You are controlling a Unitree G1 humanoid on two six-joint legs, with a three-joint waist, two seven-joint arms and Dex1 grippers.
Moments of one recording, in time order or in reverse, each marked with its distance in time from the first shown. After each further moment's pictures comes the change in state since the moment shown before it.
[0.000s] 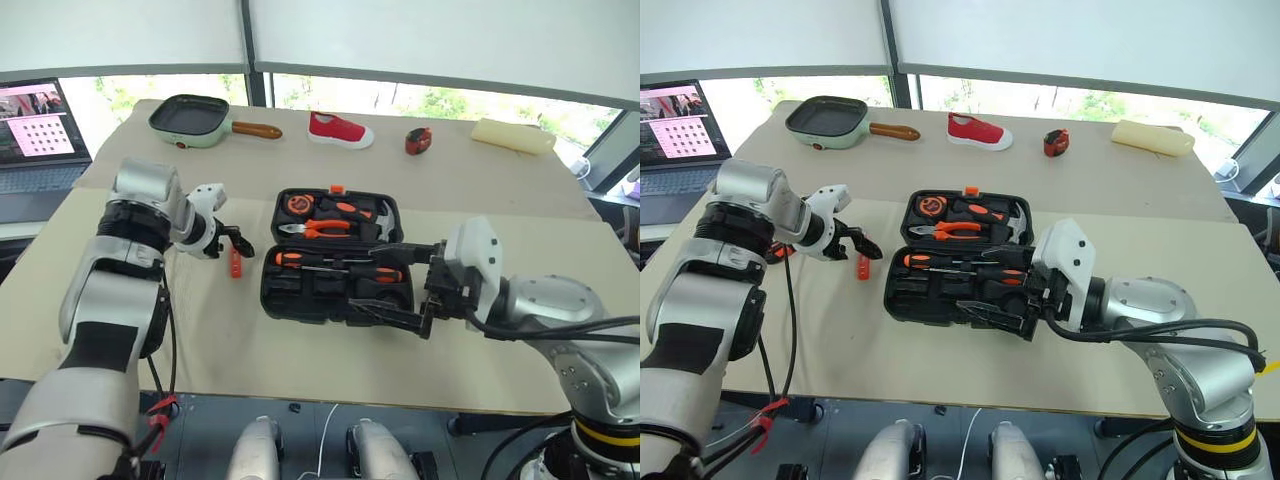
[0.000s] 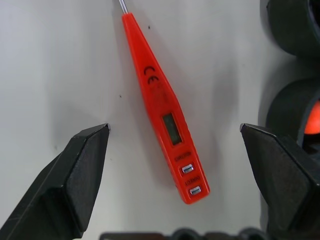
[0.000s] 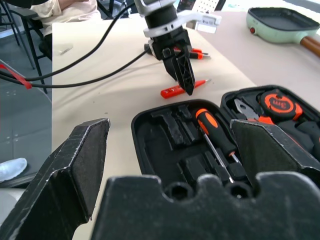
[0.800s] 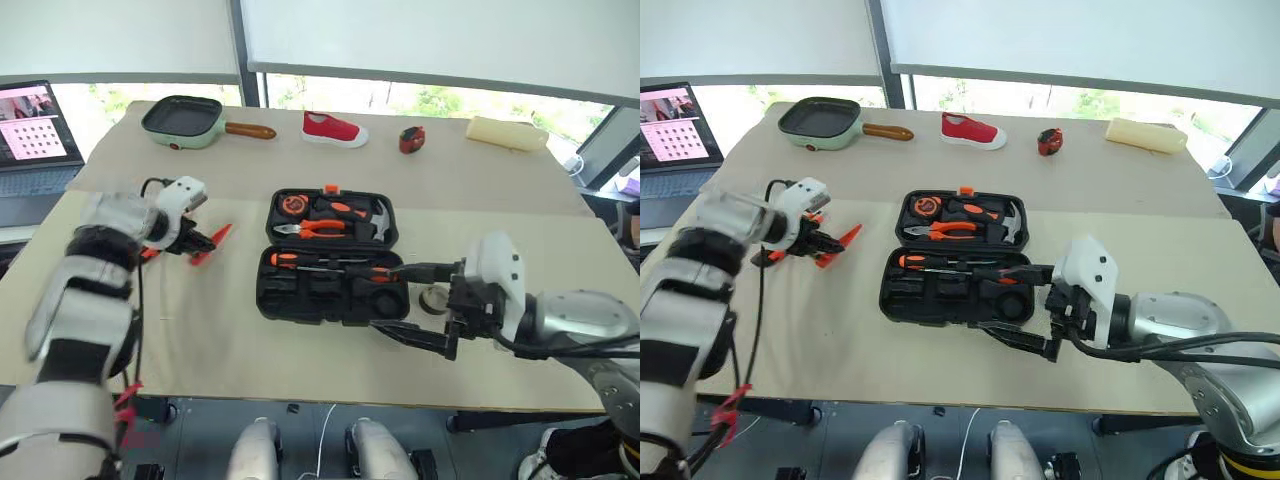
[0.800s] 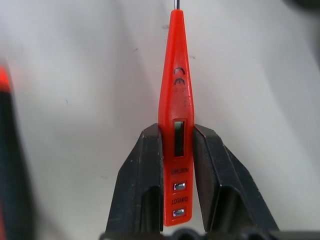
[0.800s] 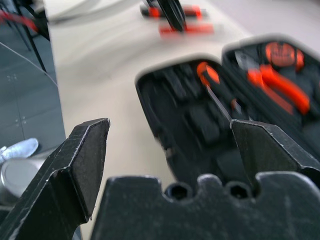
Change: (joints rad) left arm 0.160 0.248 -0.139 -0.087 0.241 -0.805 -0.660; right arm 0.157 -0.186 -0.092 -0.015 0.150 0.017 -0.001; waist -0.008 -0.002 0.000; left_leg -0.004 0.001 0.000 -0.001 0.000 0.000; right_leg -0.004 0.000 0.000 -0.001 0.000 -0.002
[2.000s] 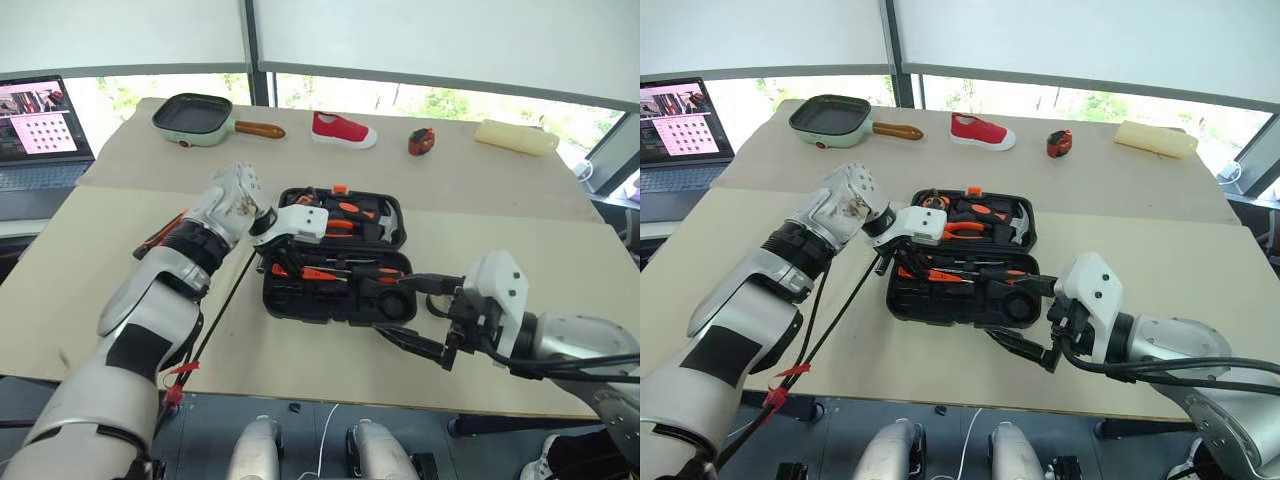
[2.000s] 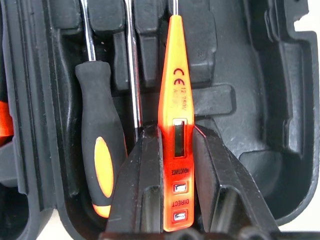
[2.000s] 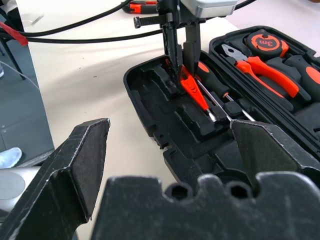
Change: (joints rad) left arm -0.111 -0.341 -0.245 -0.104 0.207 -0.322 -0.298; right arm 0.094 0.018 -0.021 -0.096 0.032 0.000 -0.190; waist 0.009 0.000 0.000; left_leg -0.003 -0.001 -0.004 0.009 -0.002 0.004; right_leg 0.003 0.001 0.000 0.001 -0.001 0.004
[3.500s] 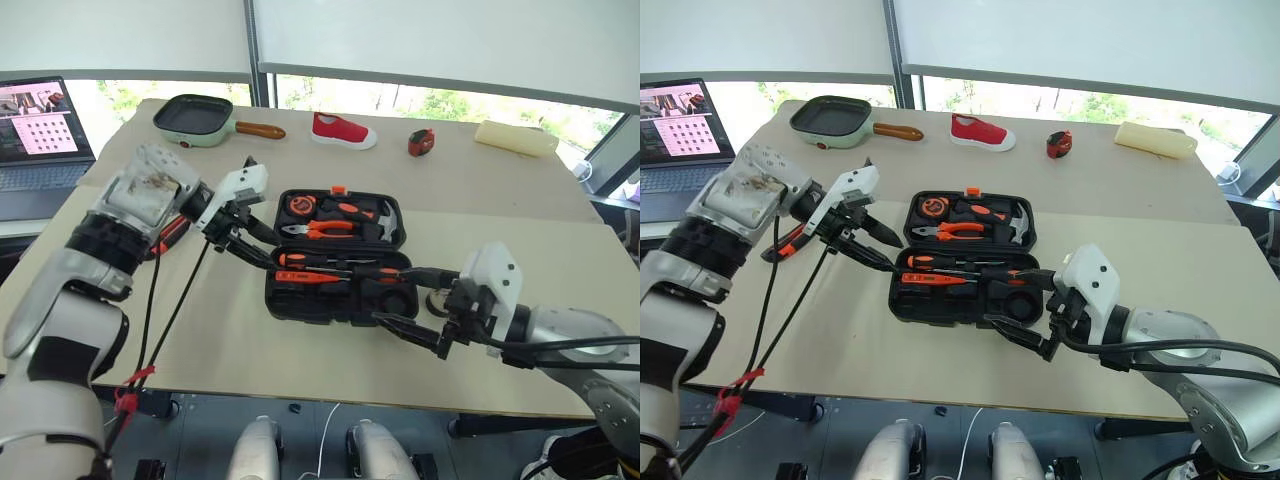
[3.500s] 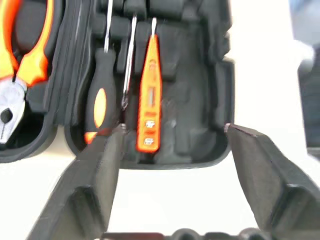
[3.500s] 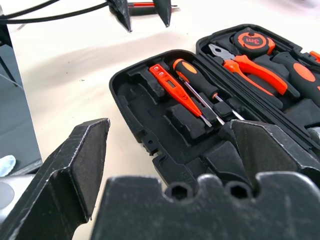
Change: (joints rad) left arm 0.132 0.284 0.134 -0.205 -0.499 0.163 -0.001; right arm -0.041 0.017 0.036 0.061 -0.032 -0.003 0.021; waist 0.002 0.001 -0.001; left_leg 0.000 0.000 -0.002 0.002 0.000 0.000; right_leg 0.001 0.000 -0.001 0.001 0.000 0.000
